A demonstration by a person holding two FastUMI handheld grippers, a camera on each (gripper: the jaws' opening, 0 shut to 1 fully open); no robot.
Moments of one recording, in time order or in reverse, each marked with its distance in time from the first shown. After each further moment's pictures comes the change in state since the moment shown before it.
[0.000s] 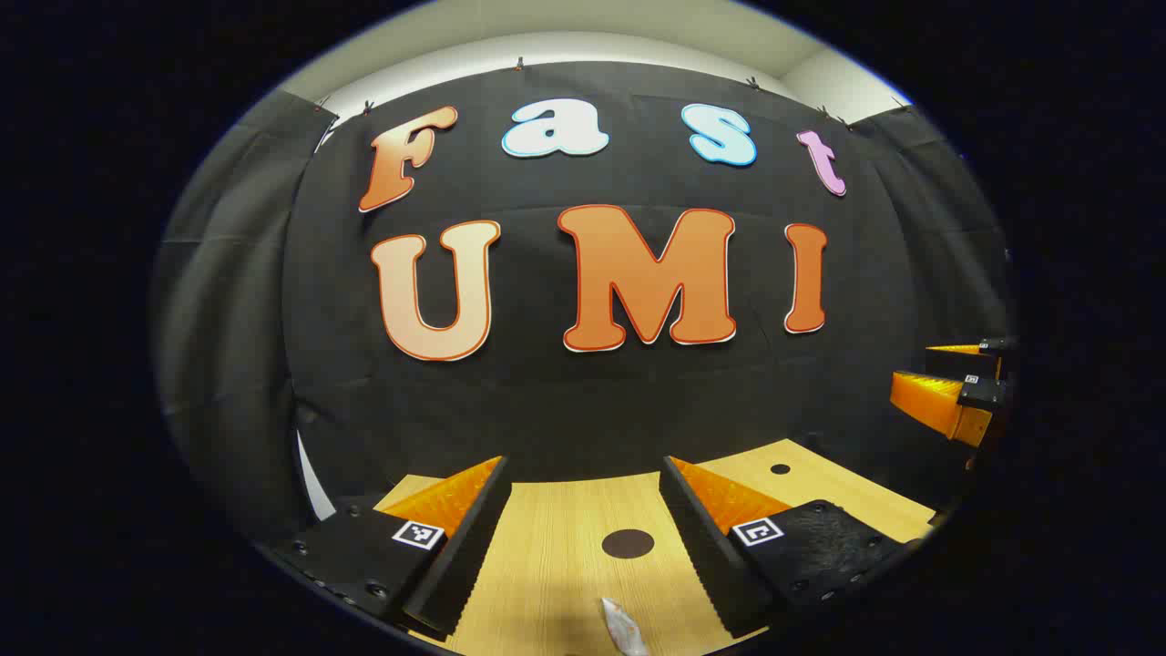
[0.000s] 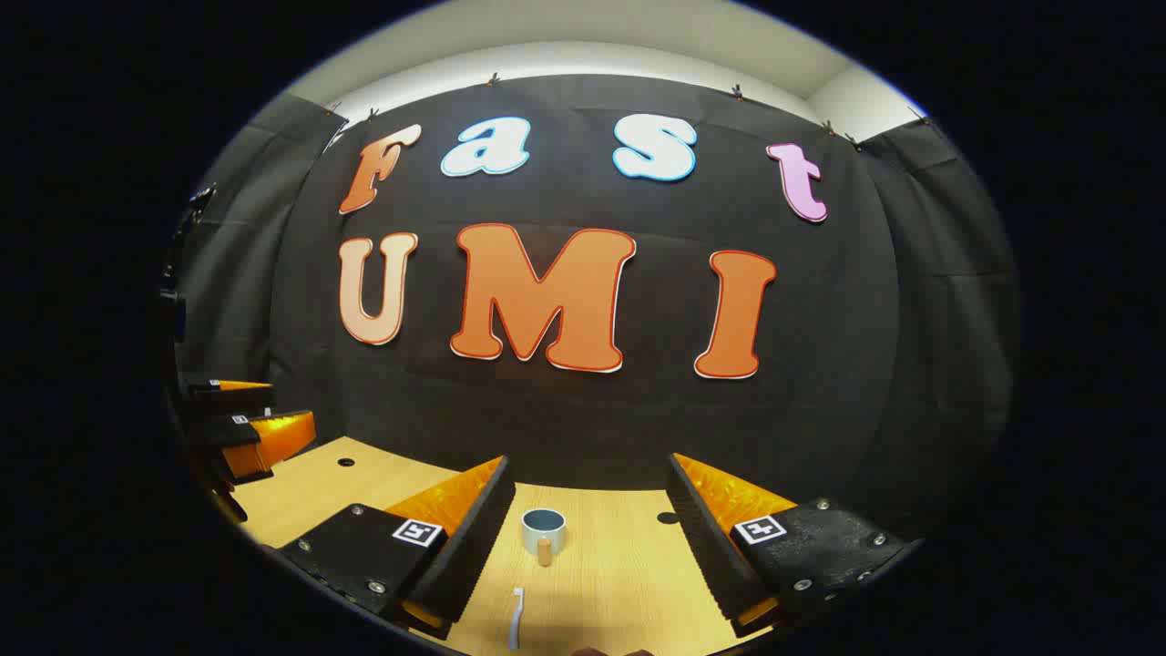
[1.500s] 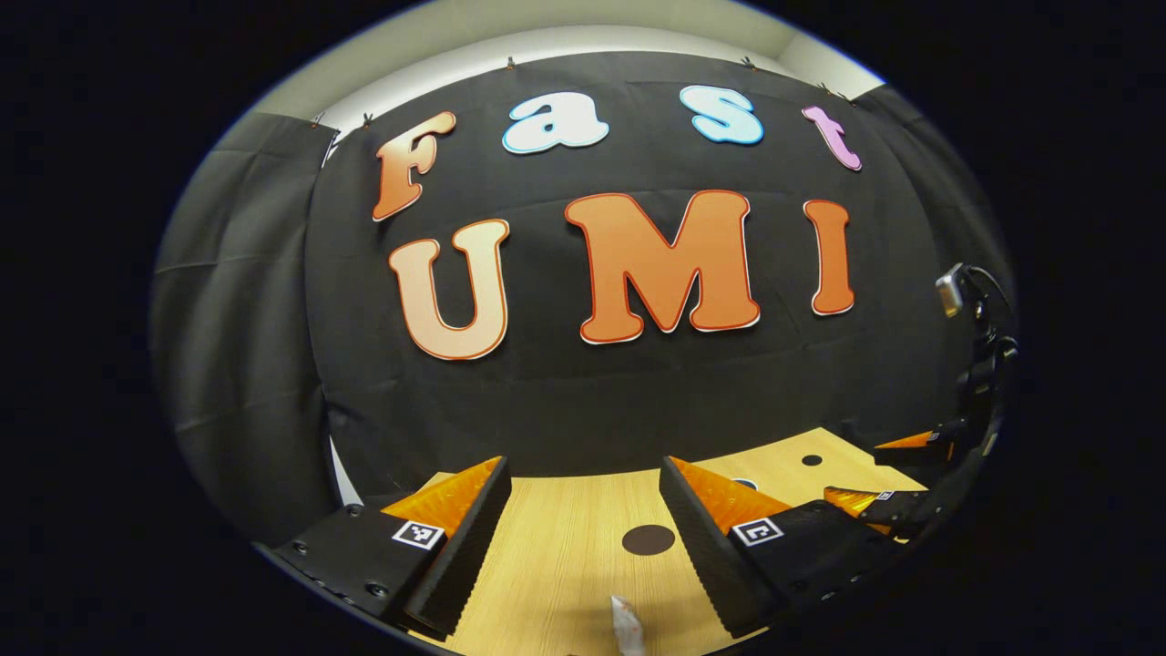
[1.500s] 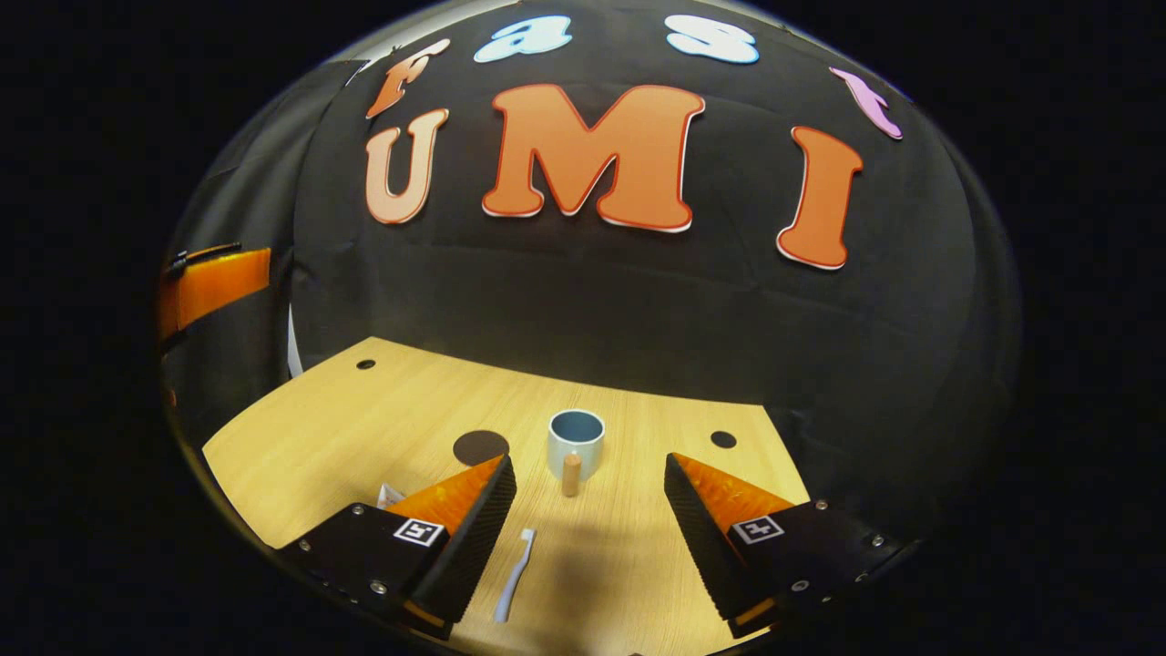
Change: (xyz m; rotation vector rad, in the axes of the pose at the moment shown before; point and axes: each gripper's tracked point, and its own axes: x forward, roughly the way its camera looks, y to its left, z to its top) left arm -0.001 -0.014 -0.007 0.076 0.051 0.117; right arm 0.057 0.042 -0.148 -0.049 0.376 0.191
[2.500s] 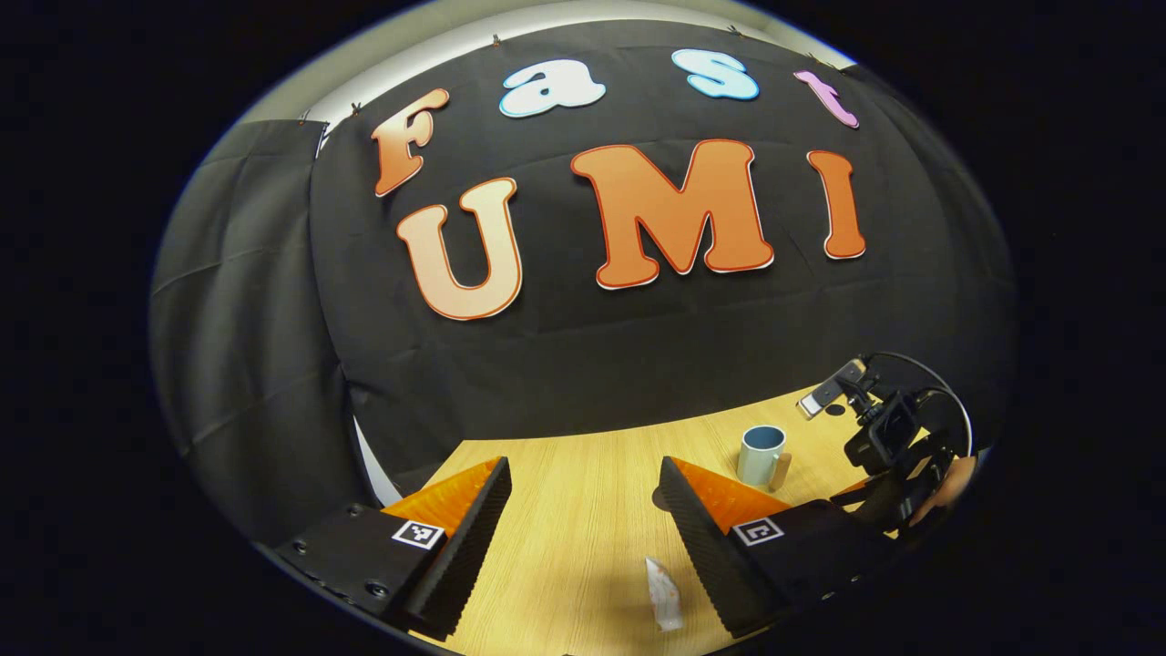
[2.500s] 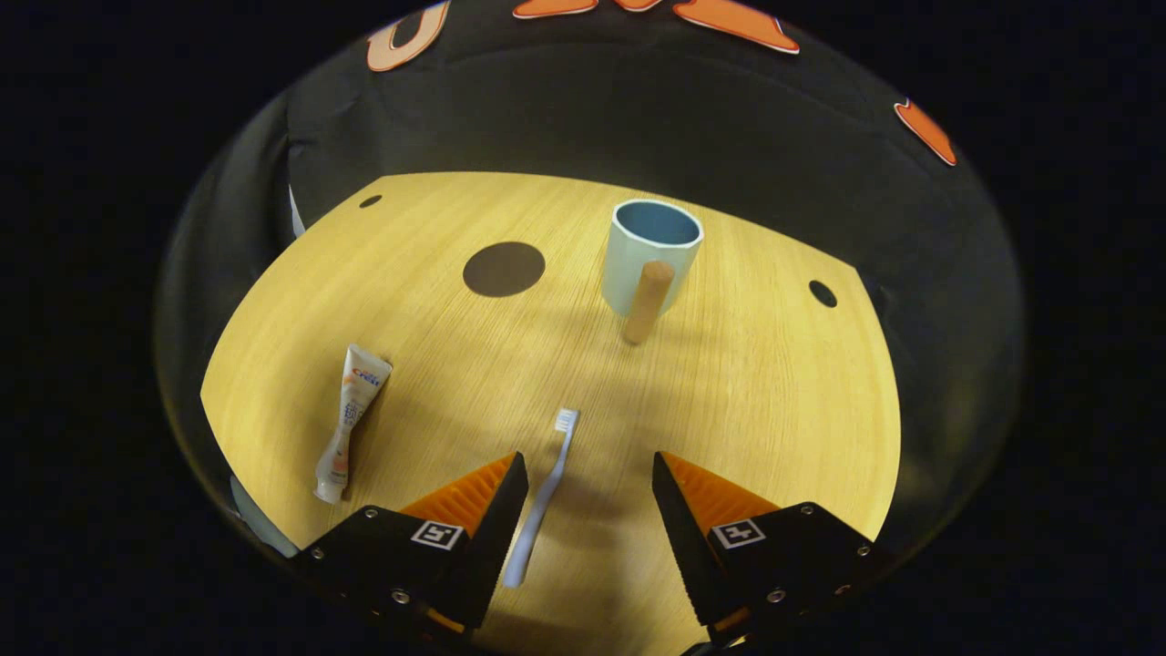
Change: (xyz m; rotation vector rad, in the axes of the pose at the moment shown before) left arm -0.007 0.019 -0.043 0.058 0.137 0.033; right arm 0.062 0.054 -0.149 -0.044 0.596 0.146
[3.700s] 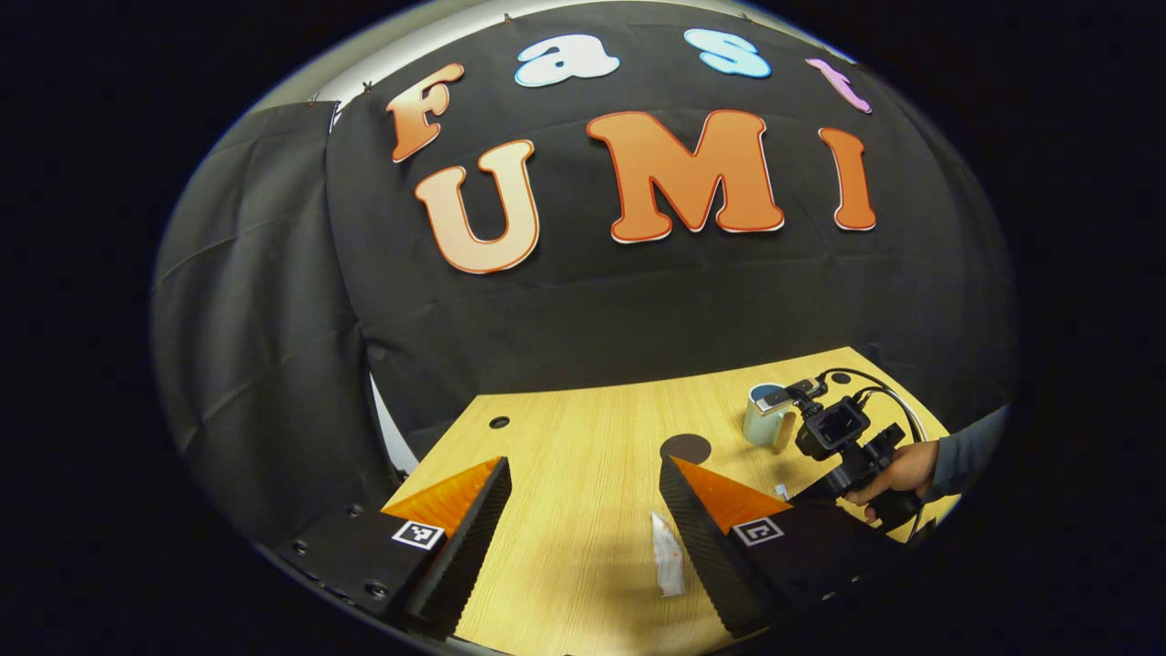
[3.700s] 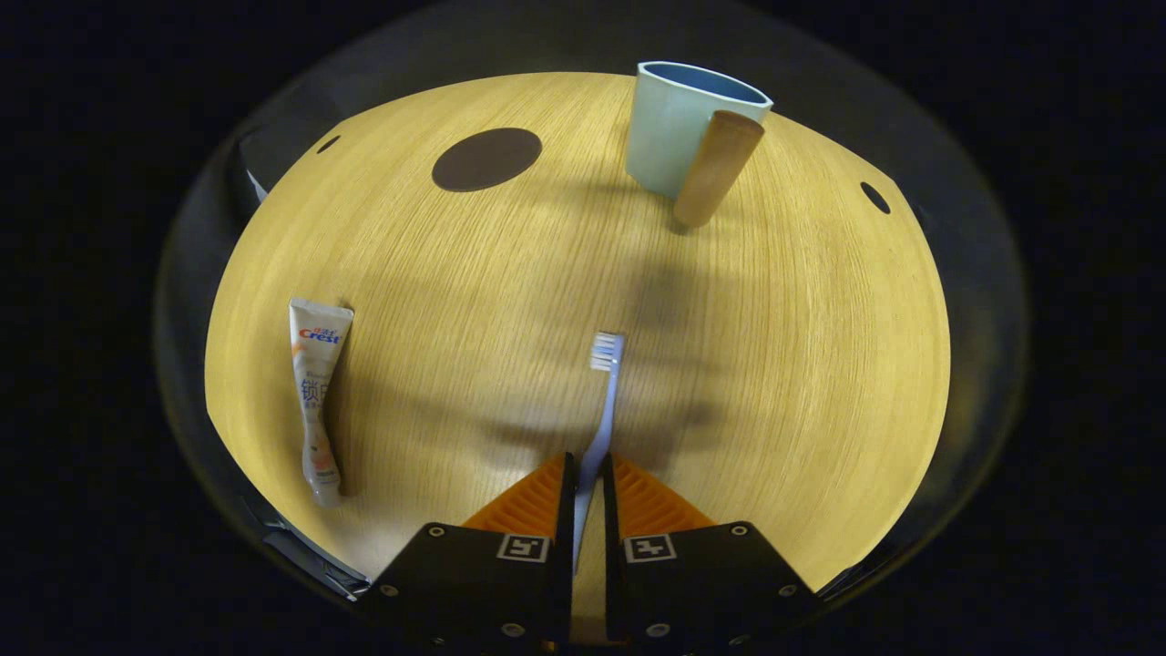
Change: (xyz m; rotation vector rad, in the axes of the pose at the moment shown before) left arm -0.024 0.000 -0.043 -0.054 0.152 0.060; right arm 0.042 0.023 -0.047 0.068 0.335 0.008
